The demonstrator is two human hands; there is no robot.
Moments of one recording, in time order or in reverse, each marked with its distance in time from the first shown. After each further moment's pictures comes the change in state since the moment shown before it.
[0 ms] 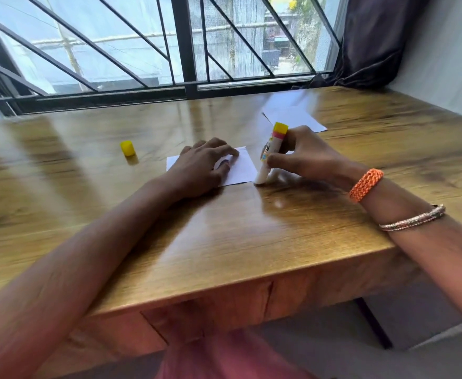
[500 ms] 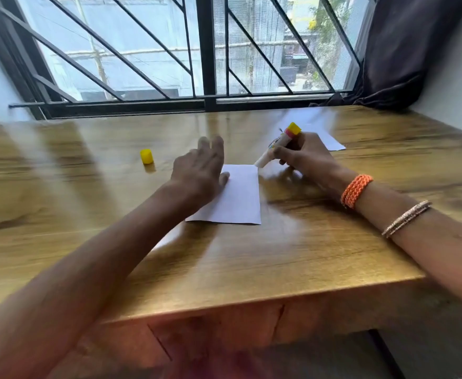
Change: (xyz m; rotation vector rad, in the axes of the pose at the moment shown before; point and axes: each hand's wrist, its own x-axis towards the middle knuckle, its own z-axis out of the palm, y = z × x) left_hand -0.013 0.012 -0.020 0.299 0.102 -0.288; right_hand 0.039 0.008 0.011 0.184 0.143 0.108
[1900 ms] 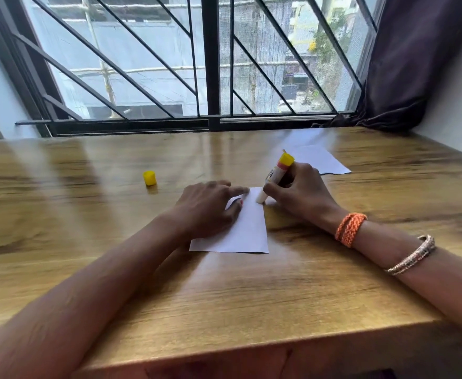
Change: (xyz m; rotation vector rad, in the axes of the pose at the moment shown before) left_hand 0.004 -0.008 0.012 -0.106 0.011 0.254; right_hand -0.012 -0.006 0.022 -0.276 0.117 -0.147
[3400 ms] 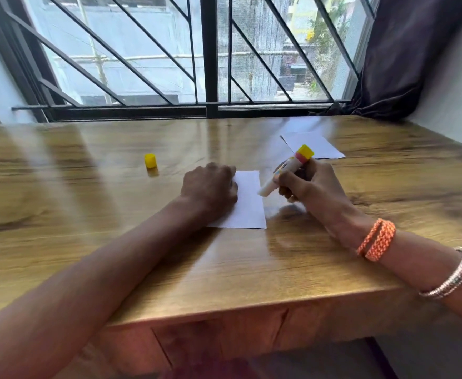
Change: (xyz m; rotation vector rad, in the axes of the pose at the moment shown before) left_hand -0.004 0.014 0.007 -0.001 0.063 -0.234; right_hand -0.049 -0.018 -0.018 0.474 -0.050 0.134
